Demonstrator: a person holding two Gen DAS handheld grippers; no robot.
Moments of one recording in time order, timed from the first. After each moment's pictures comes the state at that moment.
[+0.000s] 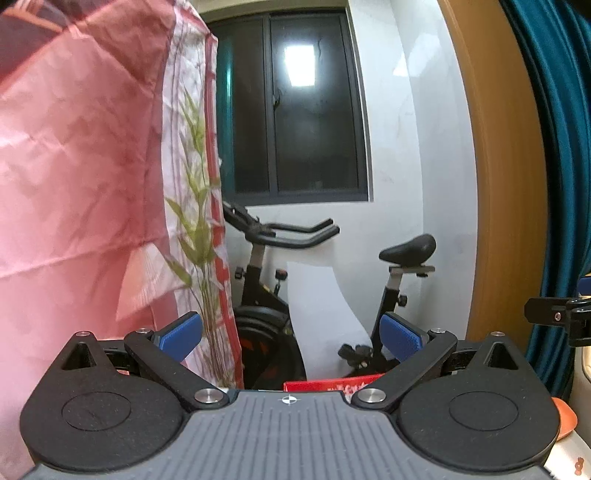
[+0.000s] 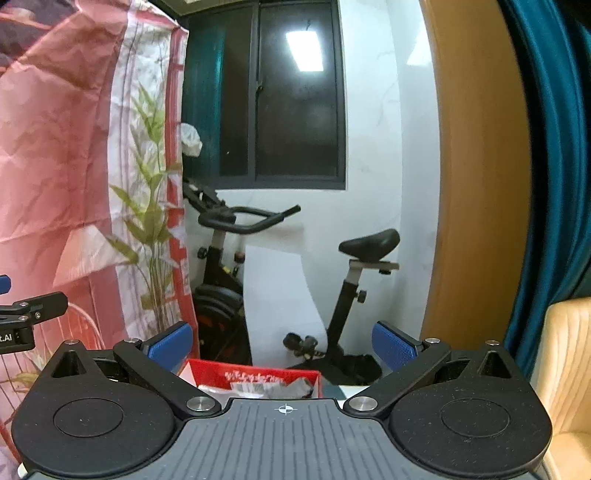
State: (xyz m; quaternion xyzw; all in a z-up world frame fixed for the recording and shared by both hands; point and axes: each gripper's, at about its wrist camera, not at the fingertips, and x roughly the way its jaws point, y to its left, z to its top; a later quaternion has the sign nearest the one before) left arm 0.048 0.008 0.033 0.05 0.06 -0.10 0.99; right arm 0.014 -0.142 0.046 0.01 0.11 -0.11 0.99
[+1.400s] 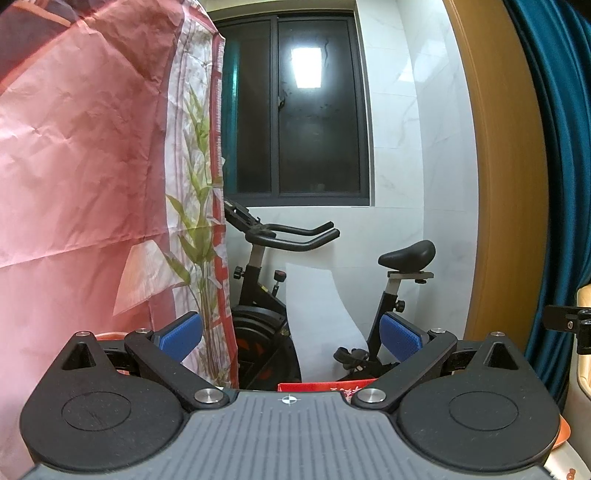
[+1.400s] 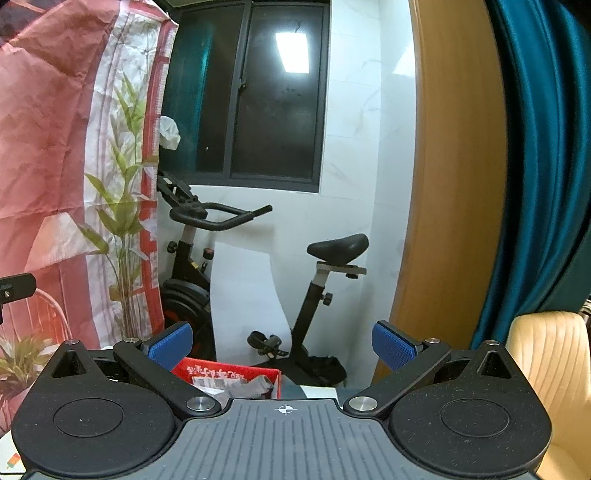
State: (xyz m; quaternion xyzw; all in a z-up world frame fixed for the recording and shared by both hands) left arm 0.051 0.011 0.033 0.03 0.07 -0.10 0.99; right arm 0.006 -0.146 0.042 -0.03 0.12 -0.16 0.98
